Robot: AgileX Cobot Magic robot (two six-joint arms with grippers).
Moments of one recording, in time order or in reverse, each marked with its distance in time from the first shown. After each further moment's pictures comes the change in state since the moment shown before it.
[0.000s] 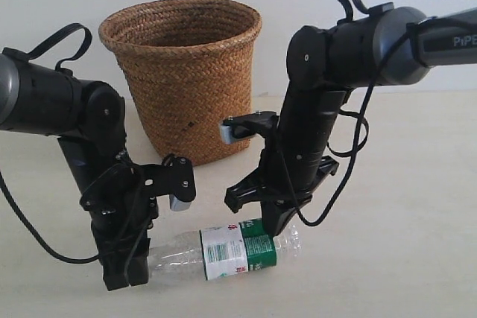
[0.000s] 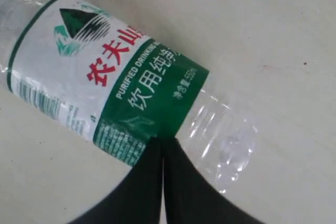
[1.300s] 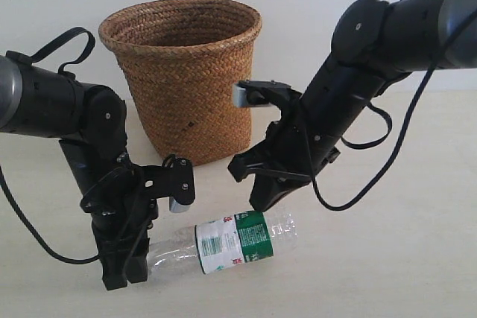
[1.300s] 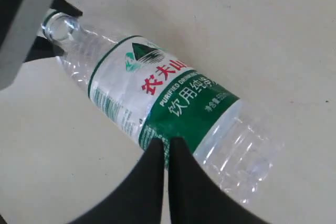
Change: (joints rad) left arm 0.000 0.006 0.002 0.026 -0.032 0.010; right arm -0.072 -0.131 0.111 0.265 -0.105 -0.224
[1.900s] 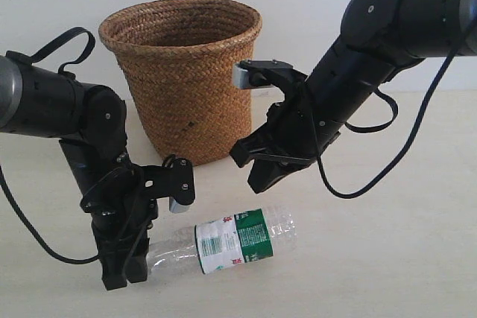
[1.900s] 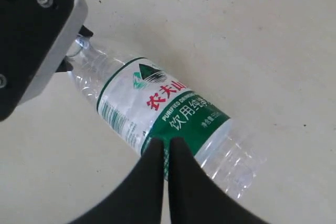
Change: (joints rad) left arm 0.000 0.000 0.000 0.004 0.000 0.000; right arm -0.009 -0.062 0.002 0.006 -0.036 -0.051
